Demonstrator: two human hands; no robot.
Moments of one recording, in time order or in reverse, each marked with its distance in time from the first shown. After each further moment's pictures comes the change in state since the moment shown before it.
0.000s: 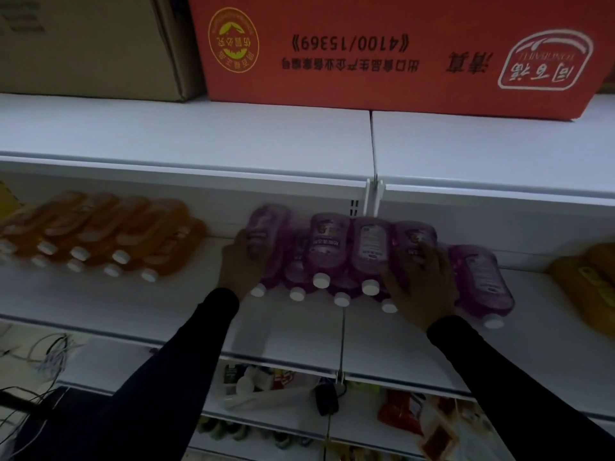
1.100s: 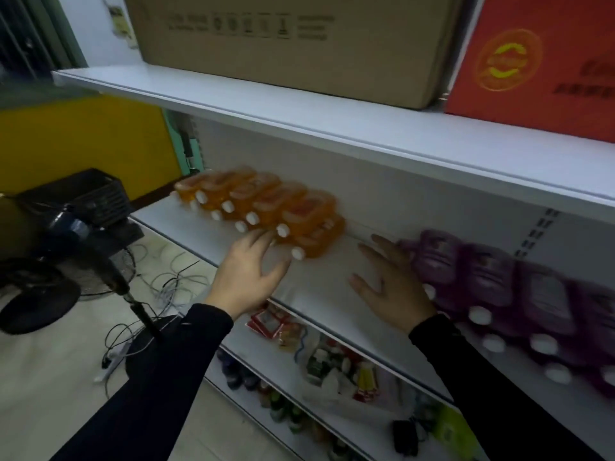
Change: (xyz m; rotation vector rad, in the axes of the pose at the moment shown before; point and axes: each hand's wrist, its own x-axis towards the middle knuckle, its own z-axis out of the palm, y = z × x) left_hand -0.069 -0.106 -0.202 0.391 0.125 0.133; right_hand -0.009 -0.238 0.061 0.374 -0.292 -0.617
